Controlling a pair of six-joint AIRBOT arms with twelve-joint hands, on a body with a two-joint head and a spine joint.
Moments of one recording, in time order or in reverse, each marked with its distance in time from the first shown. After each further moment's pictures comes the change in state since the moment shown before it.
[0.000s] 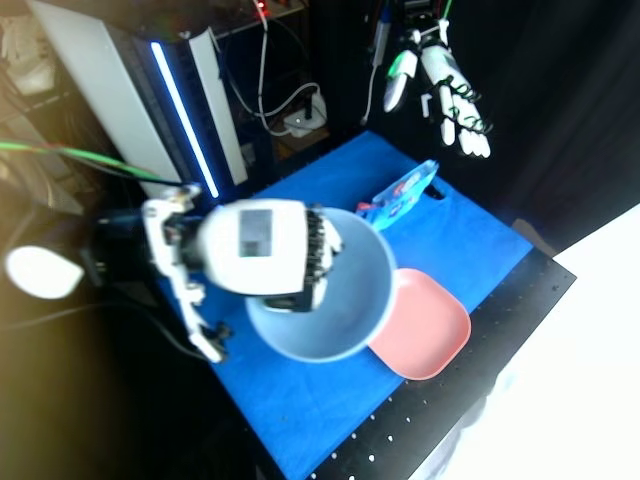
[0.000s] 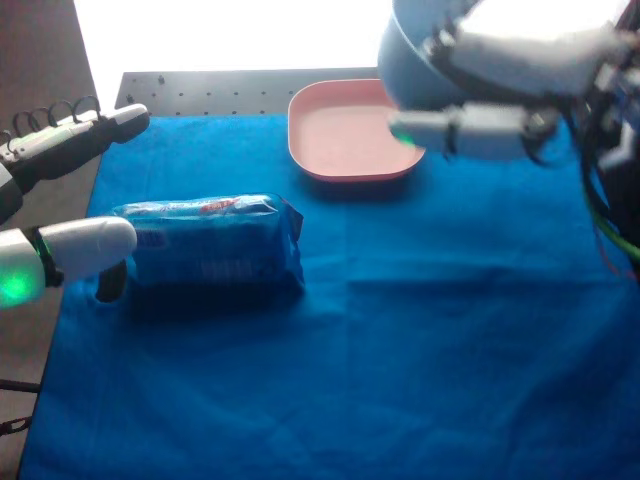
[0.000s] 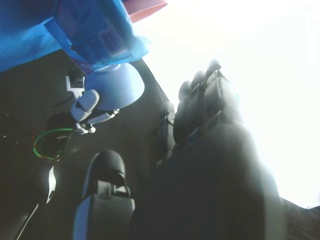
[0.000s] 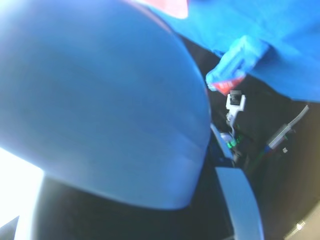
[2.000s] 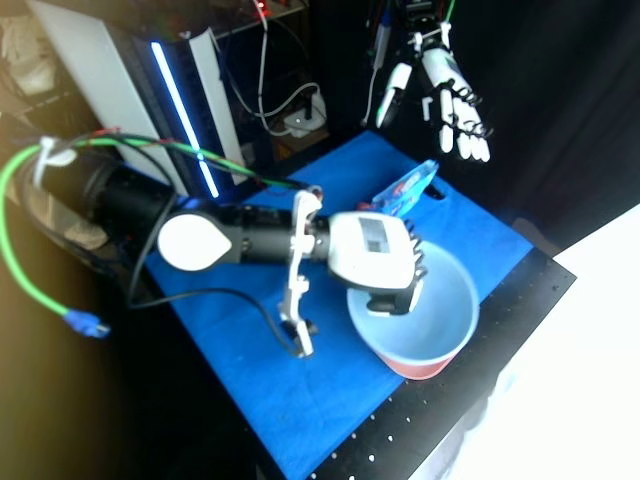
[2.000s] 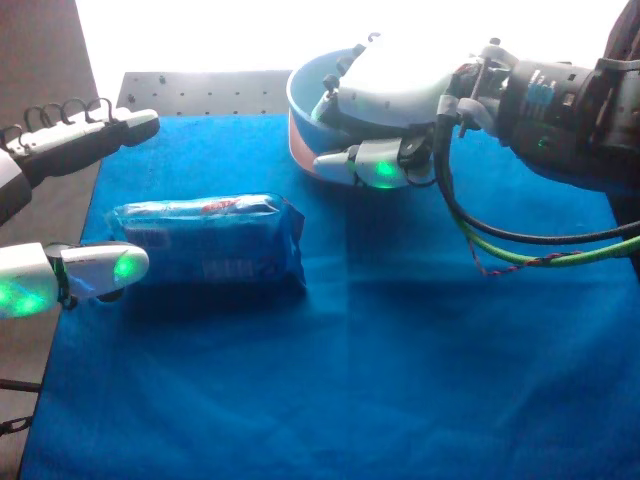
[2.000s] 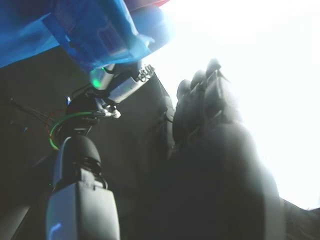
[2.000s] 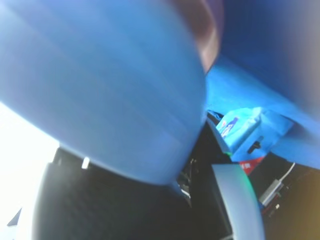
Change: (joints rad) left arm -0.028 -0.018 0.025 0.027 0.016 -0.022; right arm 0.057 -0.238 0.168 -0.196 -0.290 0.000
